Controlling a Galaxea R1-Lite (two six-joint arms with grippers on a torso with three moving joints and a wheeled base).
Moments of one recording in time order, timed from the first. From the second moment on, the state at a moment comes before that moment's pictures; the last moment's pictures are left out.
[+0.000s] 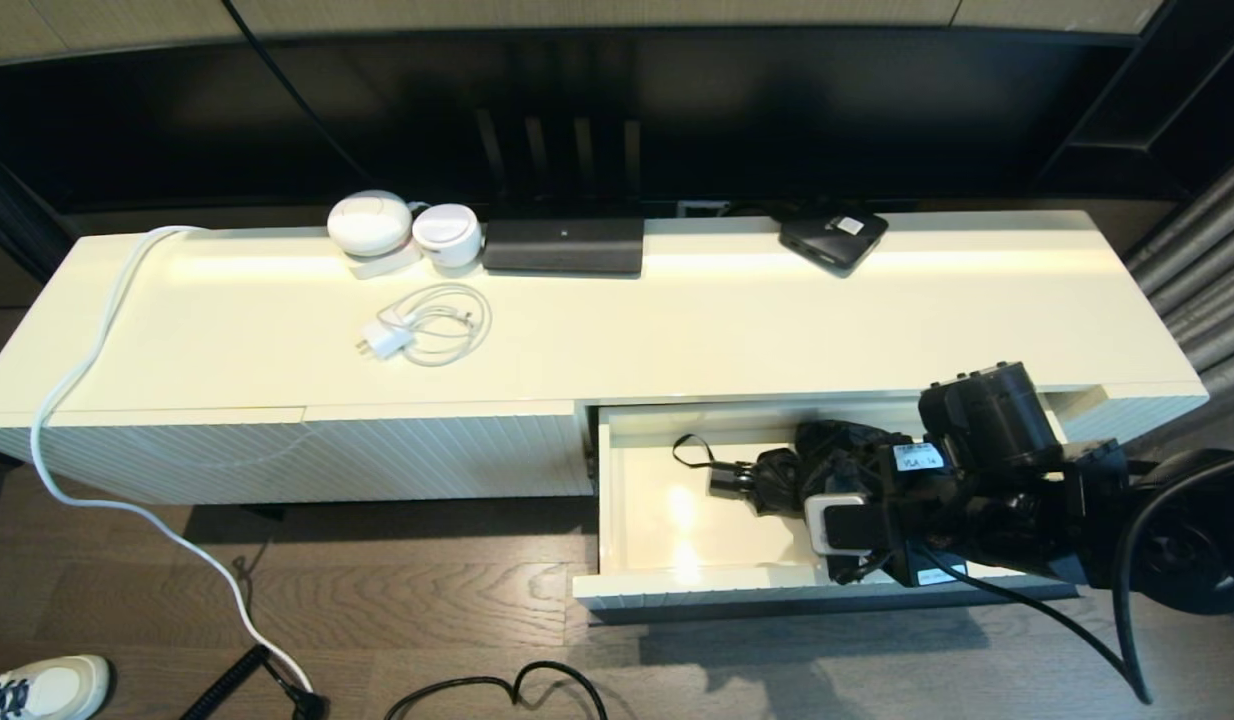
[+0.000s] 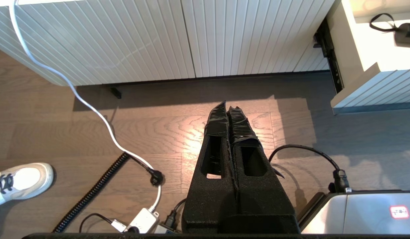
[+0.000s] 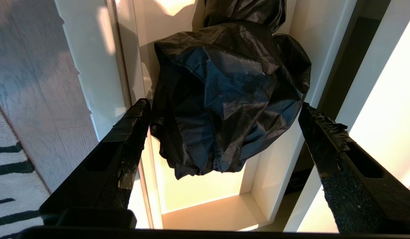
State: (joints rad) left arm 0.00 0.00 0.00 0.03 0.00 0.04; right arm 0.43 1.76 -0.85 -0.20 -0.22 -1.31
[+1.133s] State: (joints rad) left arm 0.00 0.00 0.00 0.03 0.00 0.04; right arm 0.38 1.89 -0.95 -0.08 -0.17 -1.31
